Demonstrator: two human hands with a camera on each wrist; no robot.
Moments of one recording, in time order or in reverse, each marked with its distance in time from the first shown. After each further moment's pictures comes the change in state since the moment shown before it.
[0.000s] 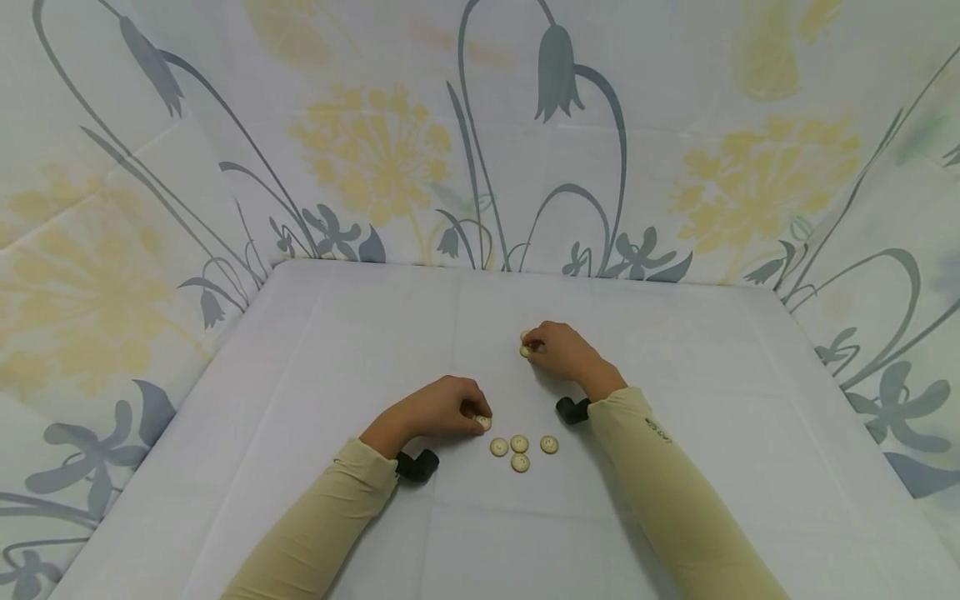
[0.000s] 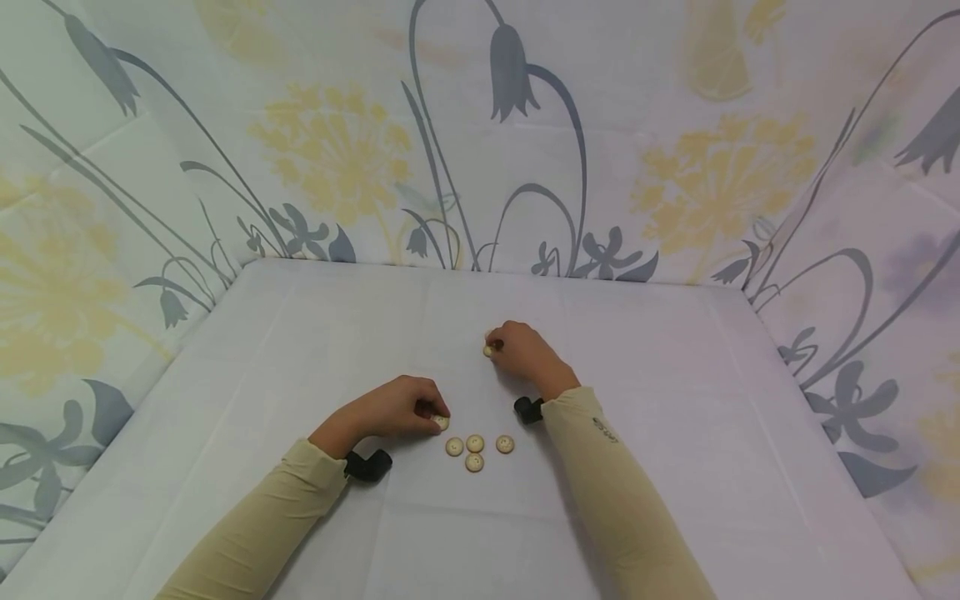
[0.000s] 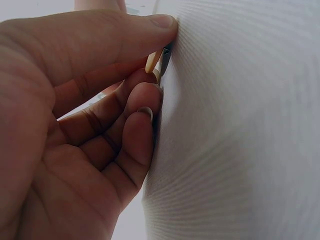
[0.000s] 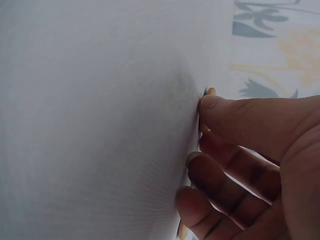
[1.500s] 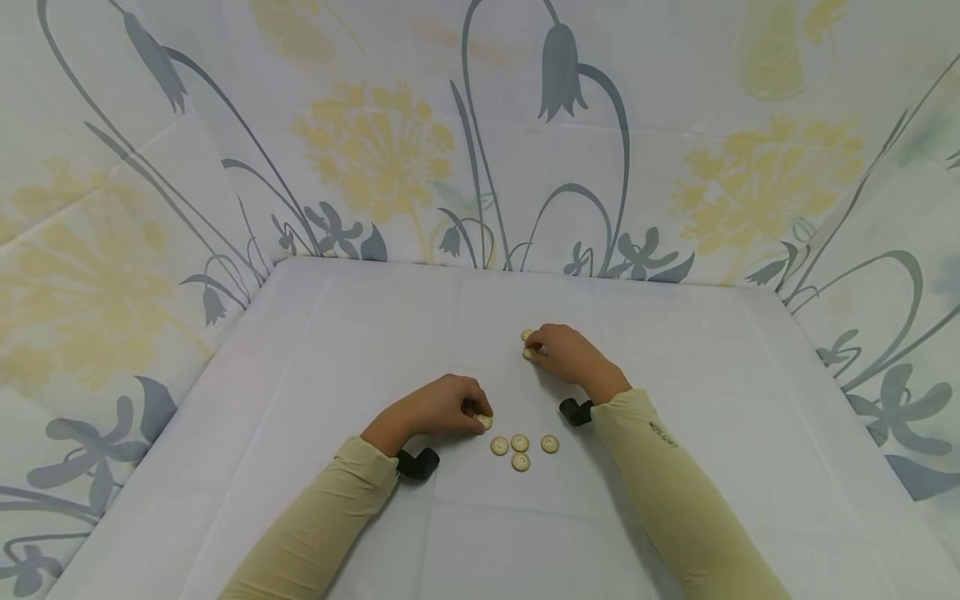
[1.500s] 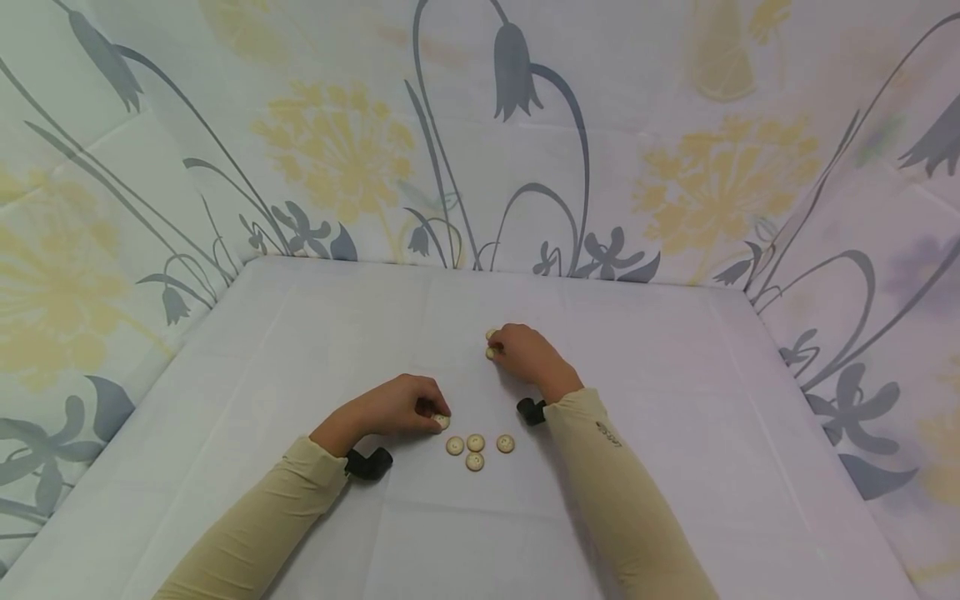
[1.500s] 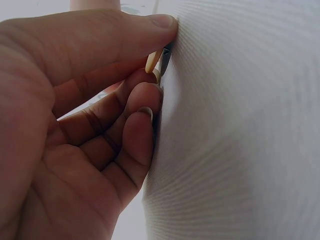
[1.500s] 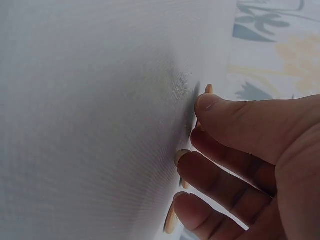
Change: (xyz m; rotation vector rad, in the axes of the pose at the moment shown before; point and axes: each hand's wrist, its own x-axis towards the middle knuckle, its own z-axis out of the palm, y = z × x) left_hand 0.000 -0.001 -0.001 0.017 0.000 0.018; right_hand -0.005 -0.002 -0.001 -0.055 -0.017 -0.026
